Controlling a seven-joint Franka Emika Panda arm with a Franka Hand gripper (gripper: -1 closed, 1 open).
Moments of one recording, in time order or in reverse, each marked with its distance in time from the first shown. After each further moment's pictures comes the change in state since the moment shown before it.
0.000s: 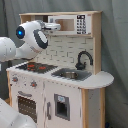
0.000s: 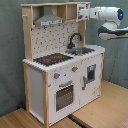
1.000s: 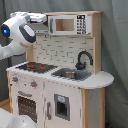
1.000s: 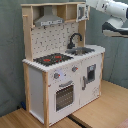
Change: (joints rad) arm 0.031 -0.161 -0.042 0.032 0.001 0.040 0.139
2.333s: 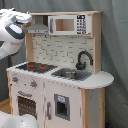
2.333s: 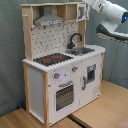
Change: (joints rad) arm -0.167 -0.136 0.135 0.123 0.001 0.051 0.342
